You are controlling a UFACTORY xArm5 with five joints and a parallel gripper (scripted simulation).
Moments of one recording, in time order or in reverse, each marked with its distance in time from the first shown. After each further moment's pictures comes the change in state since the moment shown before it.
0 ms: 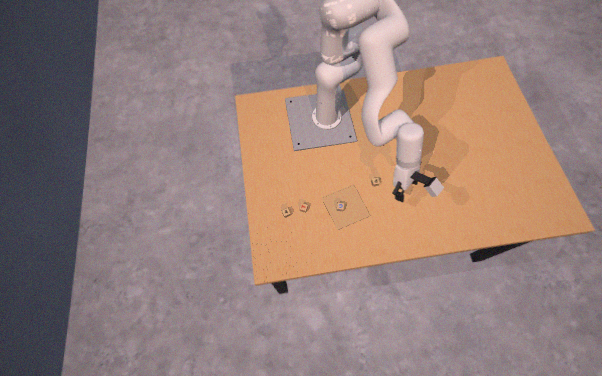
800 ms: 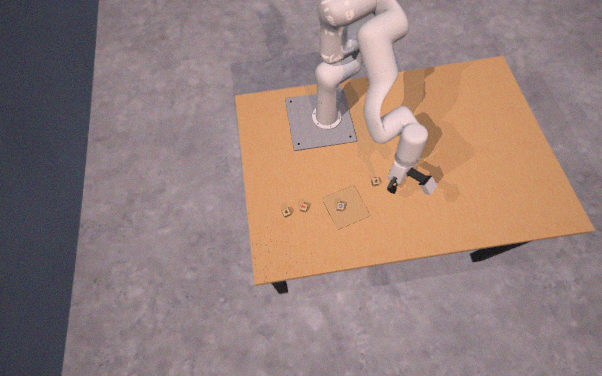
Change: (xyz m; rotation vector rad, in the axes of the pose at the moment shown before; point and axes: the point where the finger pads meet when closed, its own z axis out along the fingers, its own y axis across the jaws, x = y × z) arm -0.039 -0.014 -0.008 0.062 -0.201 -0.001
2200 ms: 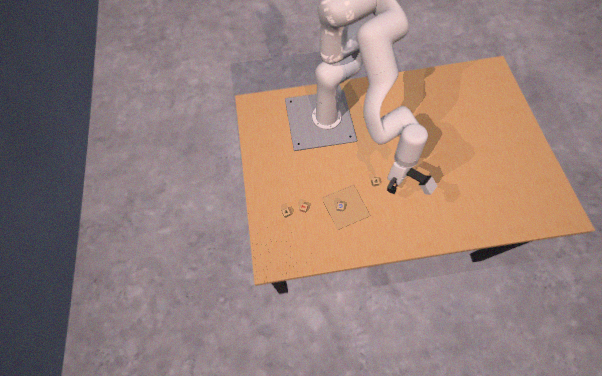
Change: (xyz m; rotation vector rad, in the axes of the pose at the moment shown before) arm -0.001 0.002 0.000 0.001 -0.007 -0.024
